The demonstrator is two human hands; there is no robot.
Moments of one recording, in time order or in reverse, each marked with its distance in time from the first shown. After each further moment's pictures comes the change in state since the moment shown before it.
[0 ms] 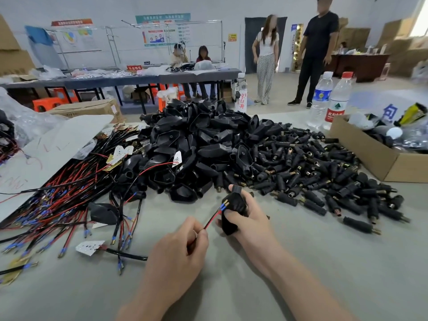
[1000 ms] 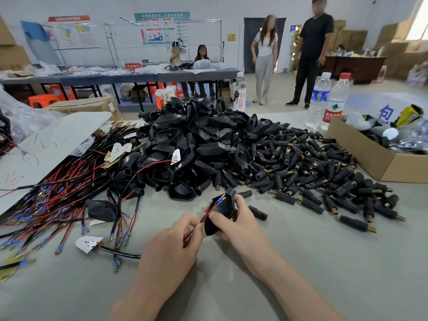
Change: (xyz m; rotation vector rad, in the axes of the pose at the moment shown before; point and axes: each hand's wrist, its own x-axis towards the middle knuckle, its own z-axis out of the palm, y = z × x) left_hand 0.001 -0.005 -0.003 0.077 0.024 -0.015; right_hand -0.008 0.003 0.008 -0.335 -0.045 -0.056
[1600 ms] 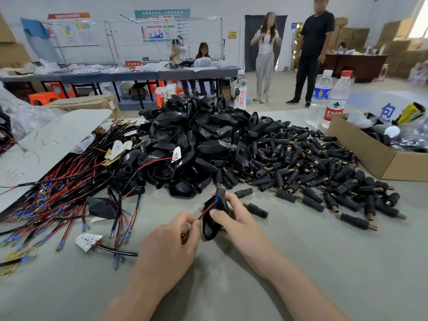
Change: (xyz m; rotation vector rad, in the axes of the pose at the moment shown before) left_hand 0.001 -0.001 -0.001 0.003 0.024 -0.024; right_hand -0.008 -0.007 0.002 0.025 -0.130 -0.020
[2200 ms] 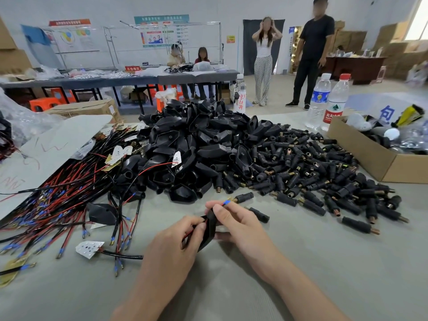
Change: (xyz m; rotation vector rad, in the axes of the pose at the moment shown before) left_hand 0.002 0.000 0.003 -0.103 0.005 -0.022; right_hand -0.002 -0.011 0.000 0.041 0.025 0.024
